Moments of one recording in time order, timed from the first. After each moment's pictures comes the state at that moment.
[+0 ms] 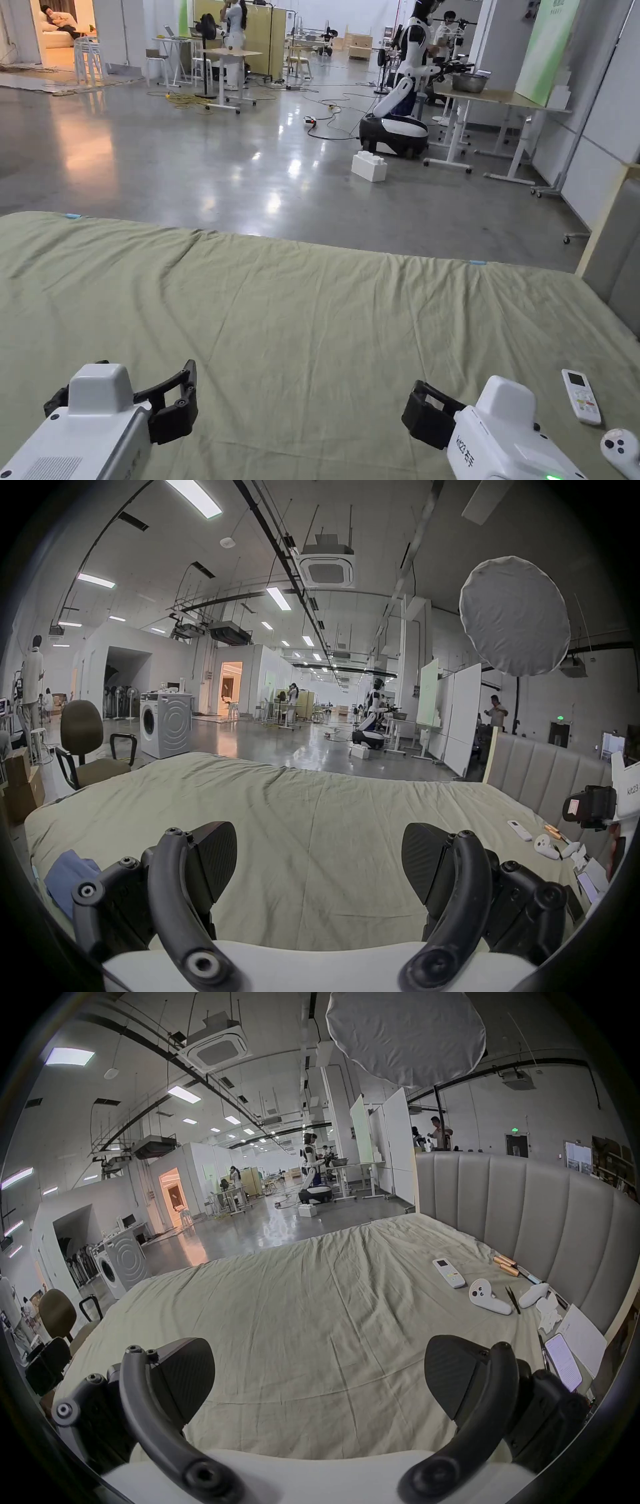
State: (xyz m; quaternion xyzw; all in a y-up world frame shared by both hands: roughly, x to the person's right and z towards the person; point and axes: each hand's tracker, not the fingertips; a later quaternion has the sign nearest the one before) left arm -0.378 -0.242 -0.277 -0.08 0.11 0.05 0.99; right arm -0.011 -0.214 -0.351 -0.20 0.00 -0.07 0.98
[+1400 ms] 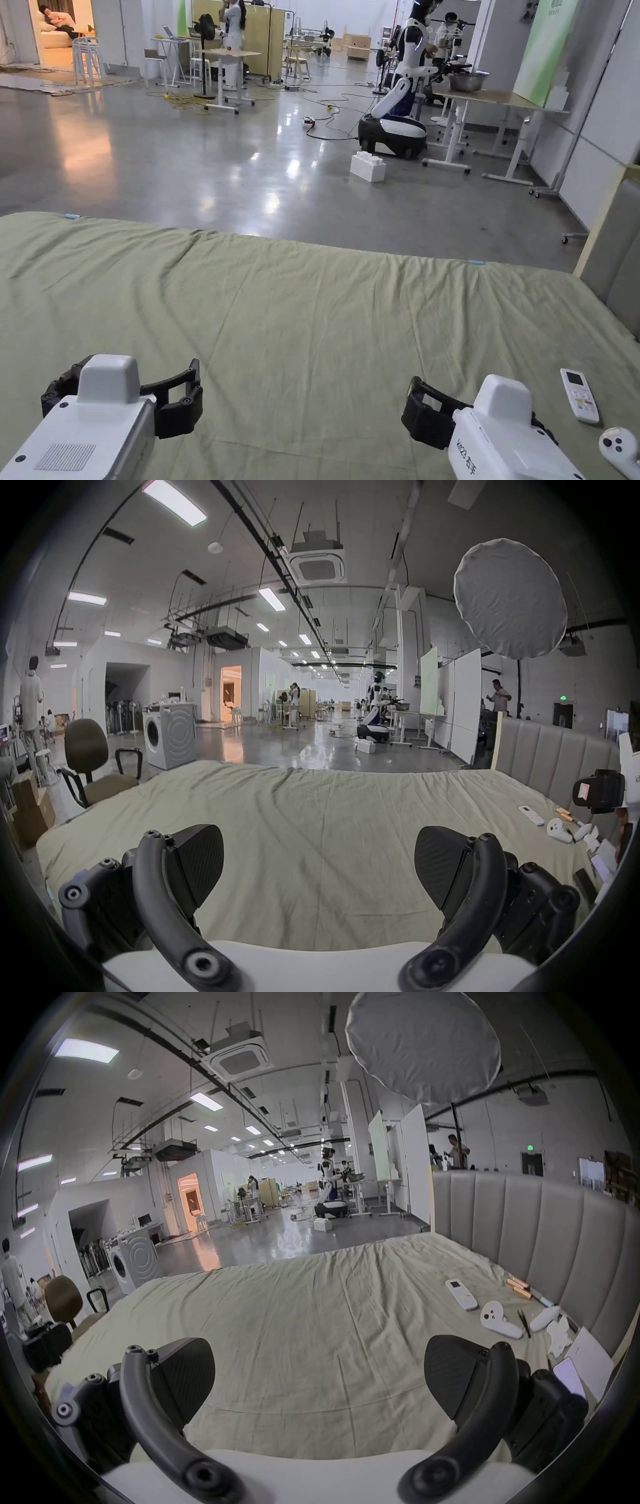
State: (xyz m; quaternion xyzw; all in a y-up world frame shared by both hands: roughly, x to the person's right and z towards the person) left arm -0.377 -0.239 -0.284 -0.08 0.13 0.00 0.99; right arm -0.008 -0.223 -0.351 -0.15 0.04 -0.04 0.99
